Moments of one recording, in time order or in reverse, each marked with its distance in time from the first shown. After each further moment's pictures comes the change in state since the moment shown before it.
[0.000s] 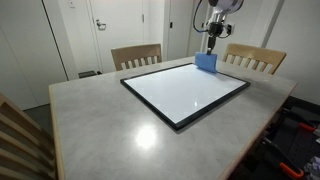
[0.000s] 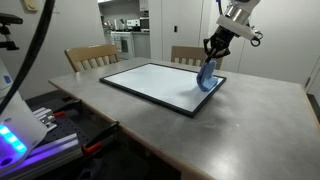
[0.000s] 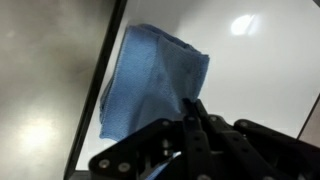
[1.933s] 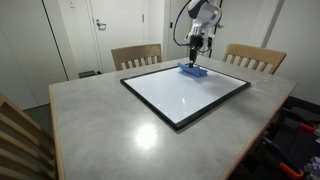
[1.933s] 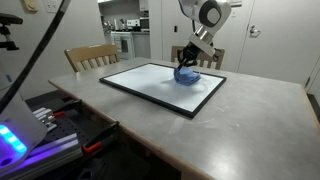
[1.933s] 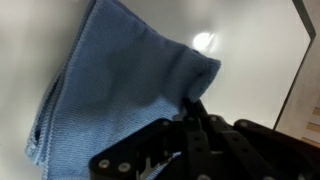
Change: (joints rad) arm 0.131 0.090 0.072 -0.021 0.040 -0.017 0.033
